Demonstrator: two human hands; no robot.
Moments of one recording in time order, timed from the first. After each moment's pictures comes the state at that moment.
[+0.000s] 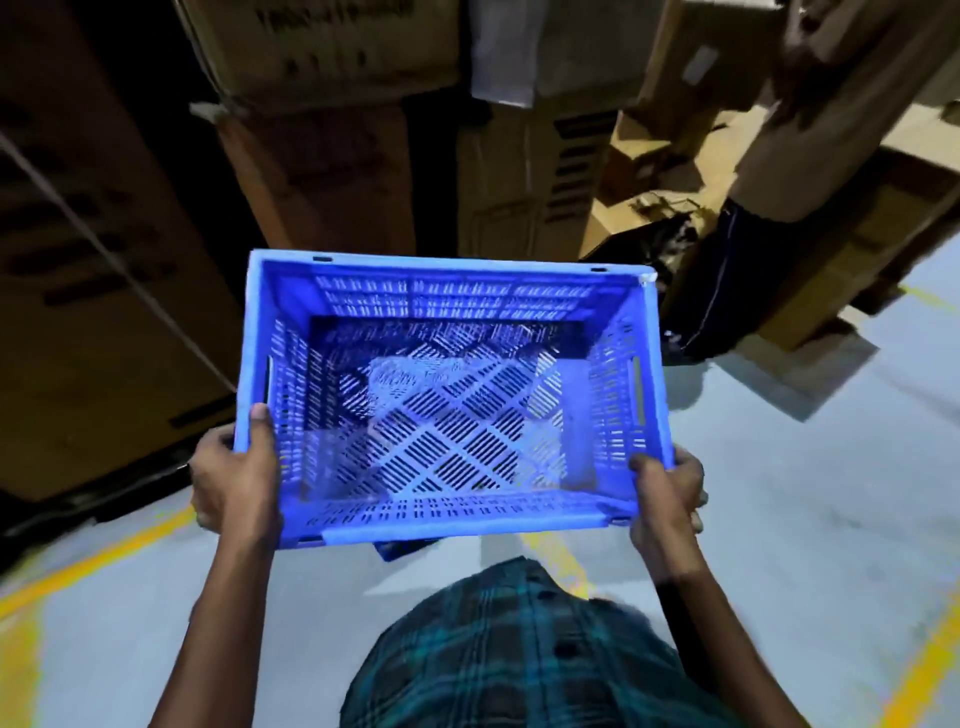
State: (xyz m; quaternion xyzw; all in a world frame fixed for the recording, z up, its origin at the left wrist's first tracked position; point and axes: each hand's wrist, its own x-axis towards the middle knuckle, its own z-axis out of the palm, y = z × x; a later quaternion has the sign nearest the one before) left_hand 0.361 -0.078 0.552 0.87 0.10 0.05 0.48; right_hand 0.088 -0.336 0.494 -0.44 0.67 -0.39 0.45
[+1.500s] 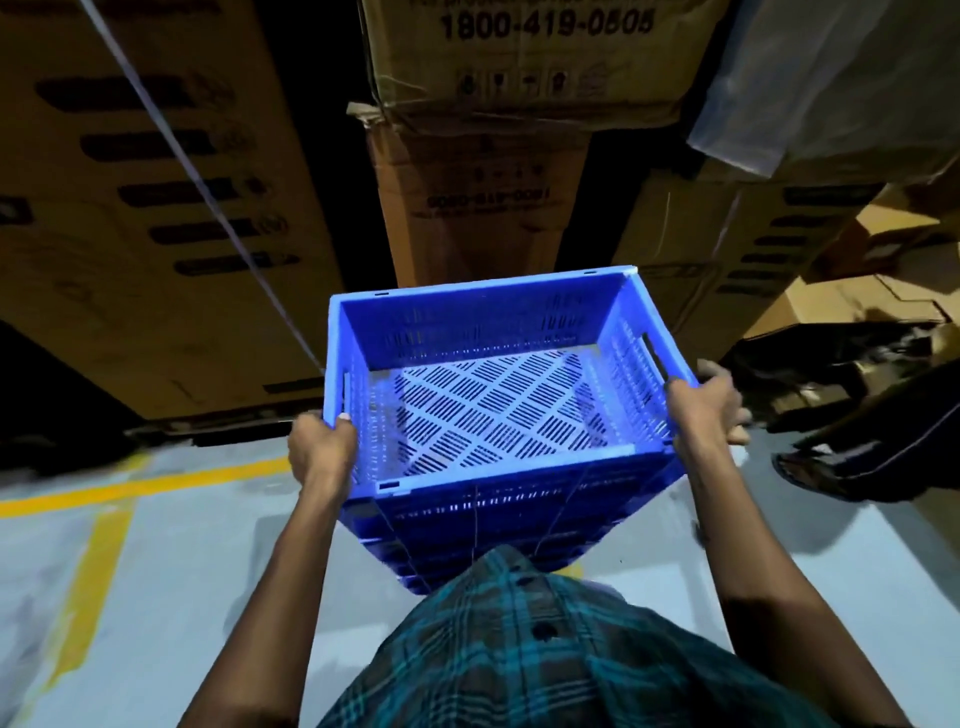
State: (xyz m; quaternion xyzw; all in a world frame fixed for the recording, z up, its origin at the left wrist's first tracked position) left_hand 0.563 -0.197 0.521 0.88 0.20 -0.04 0.43; right_hand 0.426 -0.560 0.550 -0.70 0.60 -0.18 0.34
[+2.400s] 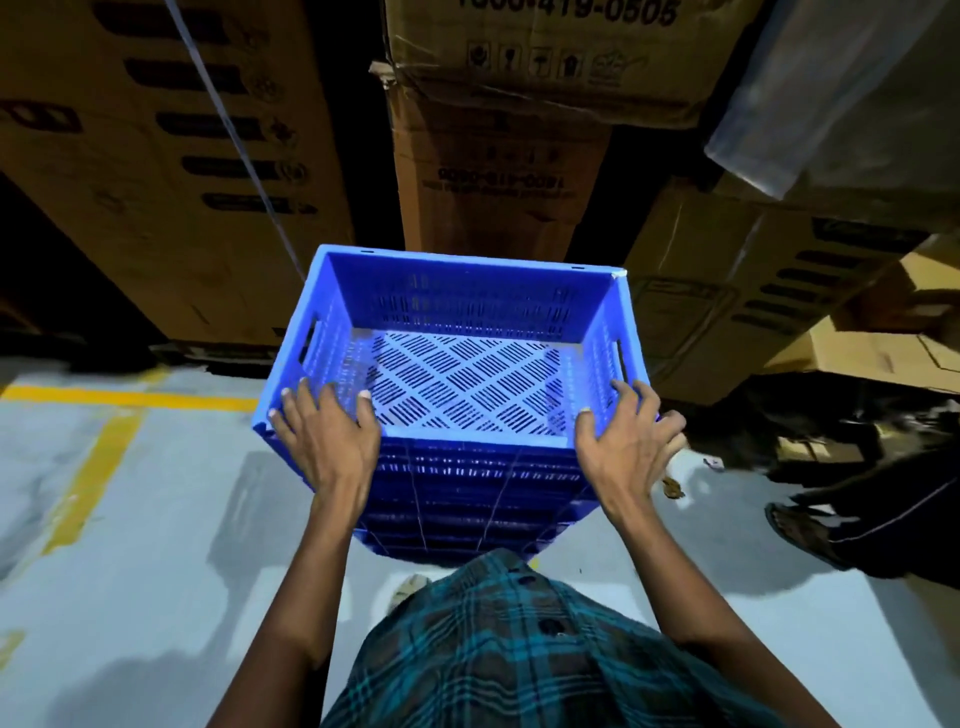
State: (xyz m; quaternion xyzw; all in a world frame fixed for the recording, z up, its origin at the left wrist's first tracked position) left_hand 0.465 -0.277 0.502 0.96 0.13 0.12 0.21; right_hand 0.383 -0.567 0.511 -0.92 0.32 -0.17 0.13
